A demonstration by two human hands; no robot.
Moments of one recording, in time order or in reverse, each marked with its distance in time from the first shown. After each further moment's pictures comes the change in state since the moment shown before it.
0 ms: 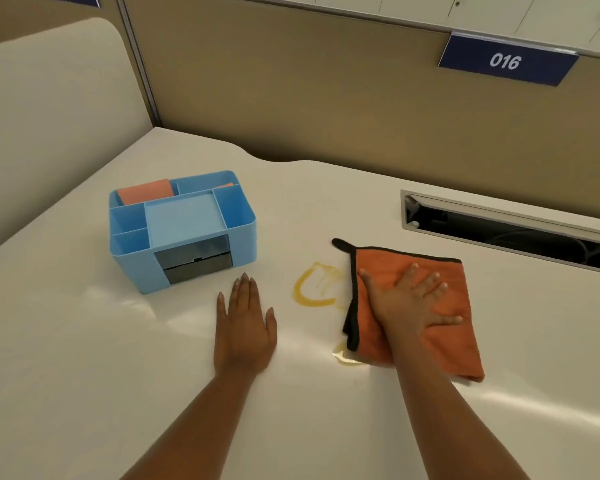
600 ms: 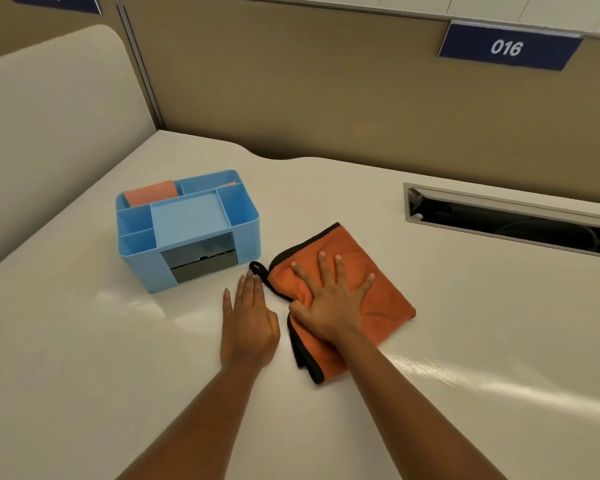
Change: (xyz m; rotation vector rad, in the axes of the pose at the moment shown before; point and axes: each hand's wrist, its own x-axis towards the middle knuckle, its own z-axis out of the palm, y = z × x) left_hand 0.002 -0.004 -0.002 -0.020 0.003 0.016; right_hand -0.056 -0.056 0.047 -0.210 -0.081 -0.734
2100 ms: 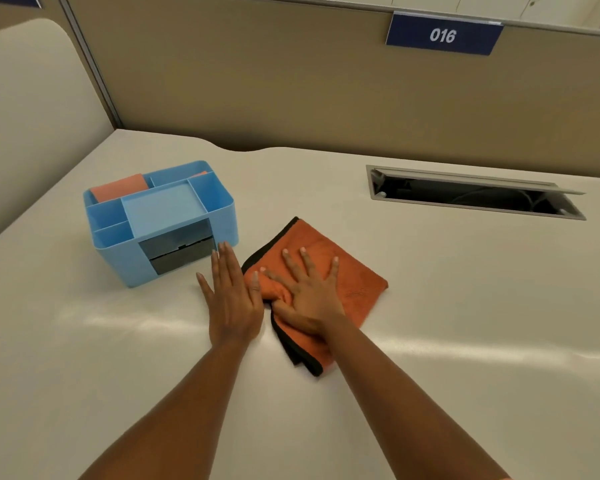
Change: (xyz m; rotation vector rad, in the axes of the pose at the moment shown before) left_hand -0.004 0.001 -0.003 -0.201 0.152 0.026; right_hand -0.036 -0.007 -0.006 -0.041 -0.045 -0.163
